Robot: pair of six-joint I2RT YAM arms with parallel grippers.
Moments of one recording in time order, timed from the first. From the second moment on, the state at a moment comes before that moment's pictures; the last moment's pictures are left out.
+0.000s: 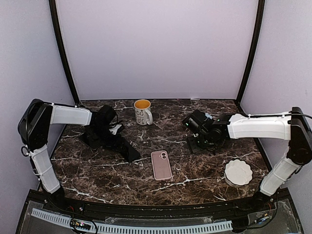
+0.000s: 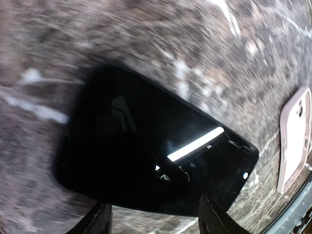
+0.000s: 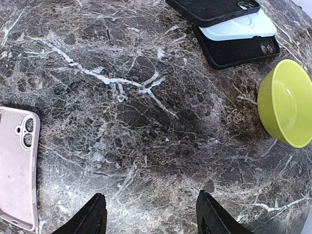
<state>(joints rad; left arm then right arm) -0.44 1.84 1.16 -0.65 0.33 -0.21 0.88 1.58 1.08 -0.65 0.39 0.46</state>
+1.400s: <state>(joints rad) -0.43 2.02 1.41 -0.74 0.00 -0.12 0.89 1.56 1.05 -0.66 0.40 0.48</state>
